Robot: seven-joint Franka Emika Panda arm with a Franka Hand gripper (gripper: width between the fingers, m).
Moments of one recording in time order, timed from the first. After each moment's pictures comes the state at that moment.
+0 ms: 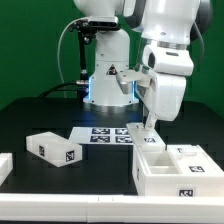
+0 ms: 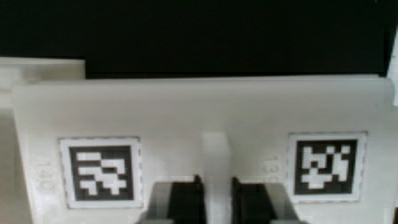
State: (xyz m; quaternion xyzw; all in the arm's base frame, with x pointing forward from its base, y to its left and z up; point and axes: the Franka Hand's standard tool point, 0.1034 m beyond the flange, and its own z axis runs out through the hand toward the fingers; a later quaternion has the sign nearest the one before) arm 0.469 0.050 0.069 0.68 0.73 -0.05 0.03
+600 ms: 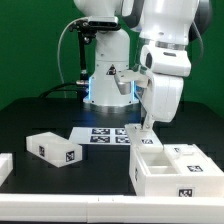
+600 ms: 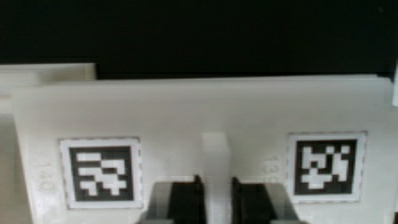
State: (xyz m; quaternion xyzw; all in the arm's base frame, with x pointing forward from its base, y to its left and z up) arm 0.484 0.043 0.070 0.68 0.73 -0.05 0.04
